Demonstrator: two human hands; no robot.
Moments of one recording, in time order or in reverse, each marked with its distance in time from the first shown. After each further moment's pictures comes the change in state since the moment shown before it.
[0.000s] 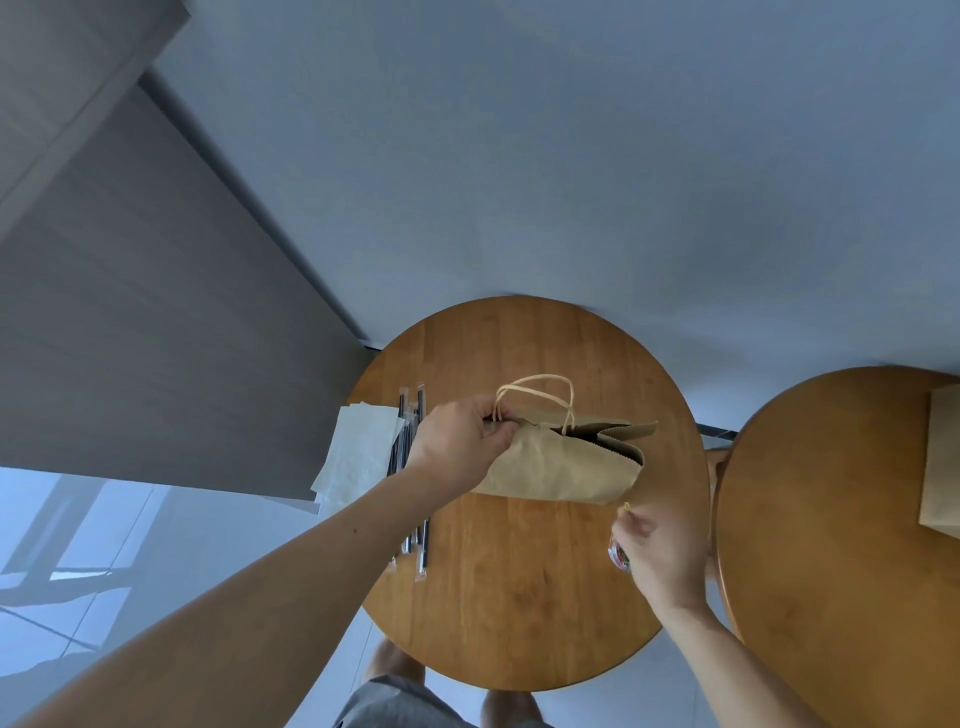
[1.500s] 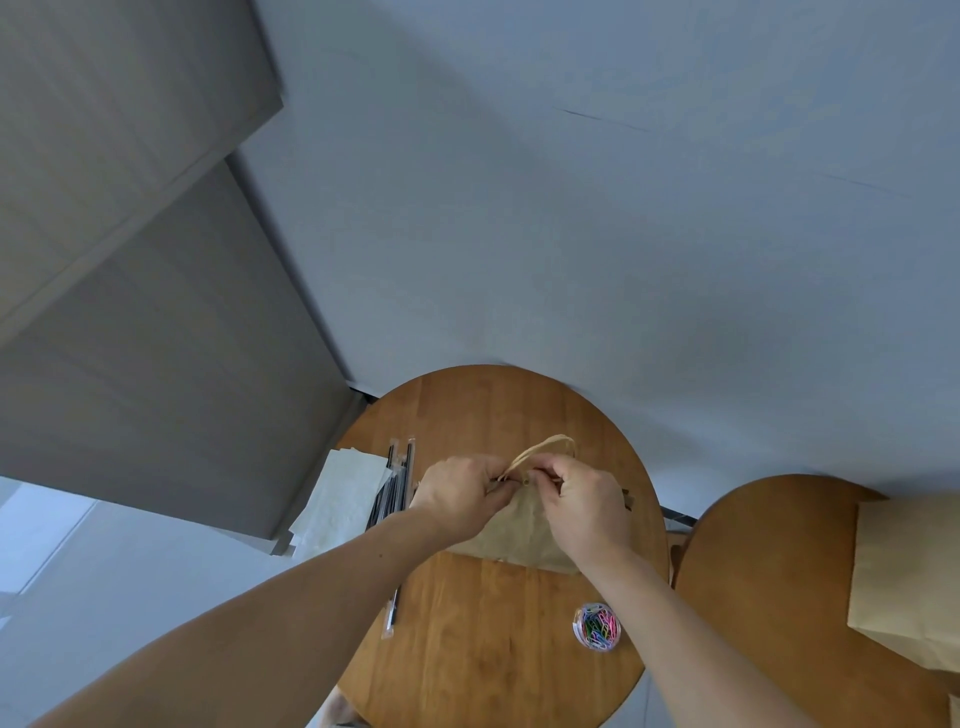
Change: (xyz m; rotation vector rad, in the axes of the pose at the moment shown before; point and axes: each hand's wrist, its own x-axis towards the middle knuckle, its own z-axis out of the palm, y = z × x) left_hand 0.014 -0.003 -0.008 0.113 -0.045 0.161; right_hand 0.044 -0.168 -0.016 -0.122 -0.089 -0.565
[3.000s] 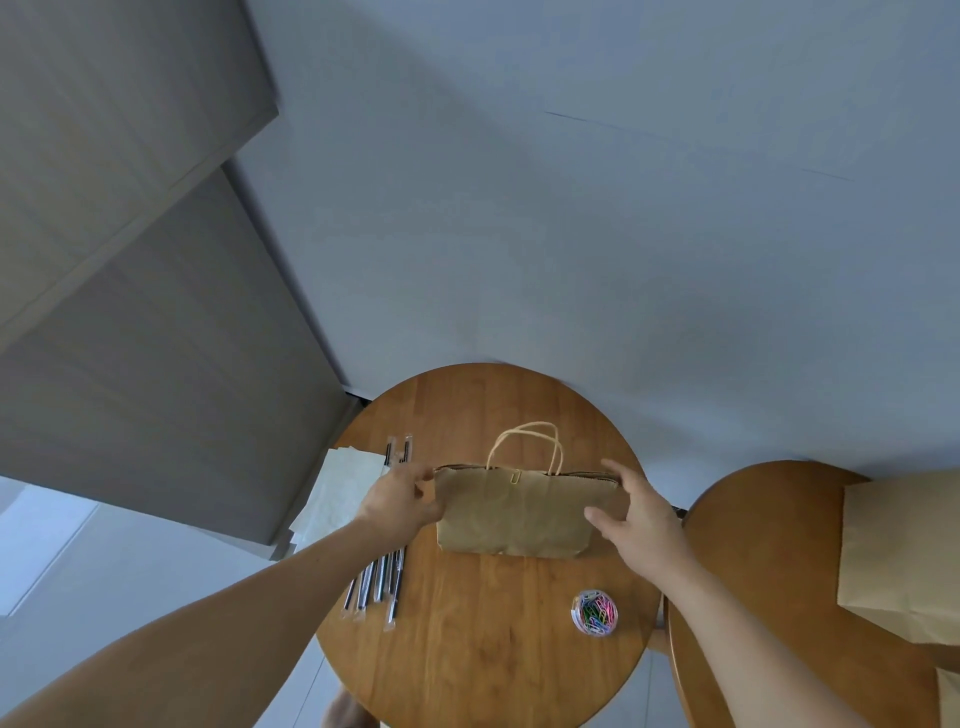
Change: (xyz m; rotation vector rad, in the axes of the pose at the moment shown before) left_hand -0.031 -0.062 -0.003 -0.140 0.016 -0.306; right_hand -0.033 0.080 -0.035 -0.043 -0.273 0.287
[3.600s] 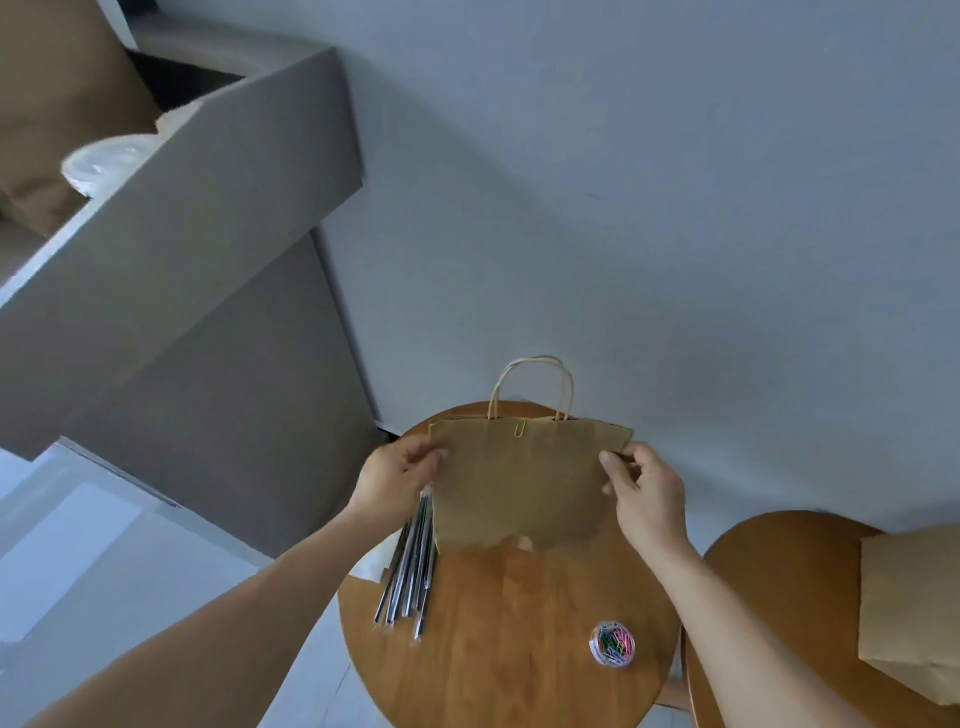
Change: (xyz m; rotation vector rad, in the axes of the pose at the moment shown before) left_hand -0.069 0.036 -0.078 -0.449 0.282 0.148; right_hand -0.005 -0.077 -0.020 0.303 0.318 -0.128
